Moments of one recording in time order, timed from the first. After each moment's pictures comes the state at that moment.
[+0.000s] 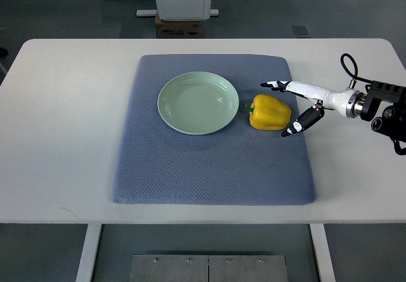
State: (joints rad) left arm -0.03 0.00 -0.11 -0.23 0.02 0.17 0.04; right arm 1.24 -0.41 -0.48 0.78 -0.64 0.03 0.61
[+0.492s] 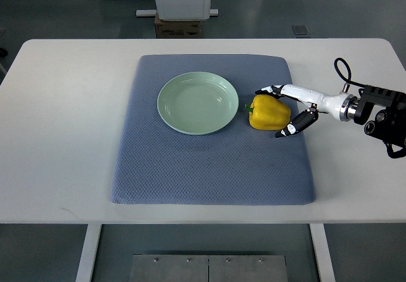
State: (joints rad) left arm -0.03 0.00 -0.11 -0.23 0.02 0.17 0.04; right arm 1.22 -0.38 -0.48 0.77 -0.63 0.01 0.61
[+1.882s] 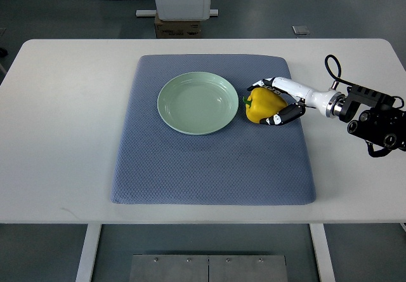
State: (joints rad) left arm -0.03 0.00 -0.11 -0.23 0.02 0.17 0.04; right arm 1.20 -0.29 -0.46 0.68 -0.57 -0.06 0.61
